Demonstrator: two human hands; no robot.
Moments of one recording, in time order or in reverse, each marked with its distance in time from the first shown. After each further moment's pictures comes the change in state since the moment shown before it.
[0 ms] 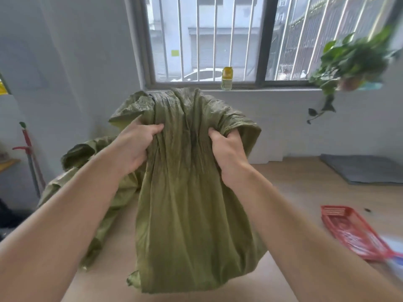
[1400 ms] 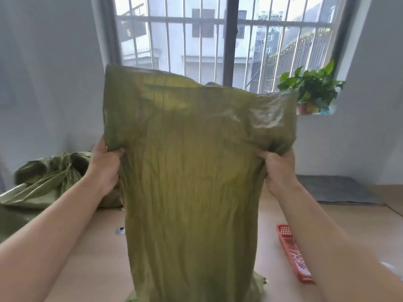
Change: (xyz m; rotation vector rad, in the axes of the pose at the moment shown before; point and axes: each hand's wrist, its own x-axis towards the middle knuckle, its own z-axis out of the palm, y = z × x) left_hand 0.009 -0.051 0.131 -0.157 0.251 0.249; right_hand 0.063 -0.010 -0.312 0.260 0.212 -0.280
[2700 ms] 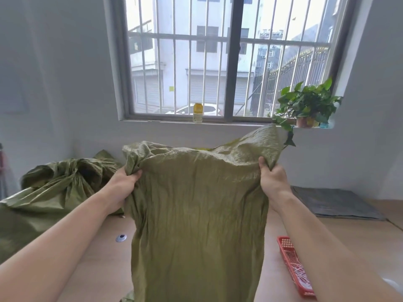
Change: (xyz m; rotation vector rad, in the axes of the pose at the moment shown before) left_hand -0.023 -0.024 -0.006 0.248 -0.177 -0.213; right_hand -0.010 0.008 -0.001 -0.486 0.009 0.022
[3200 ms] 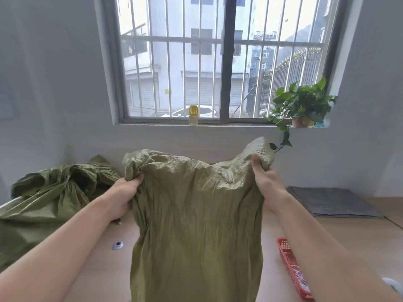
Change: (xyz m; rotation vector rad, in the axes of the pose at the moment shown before) left_hand 0.008 0.000 0.020 -0.077 -0.005 -0.170; right_hand 0.002 -0.007 0.001 0.047 -0.119 0.131
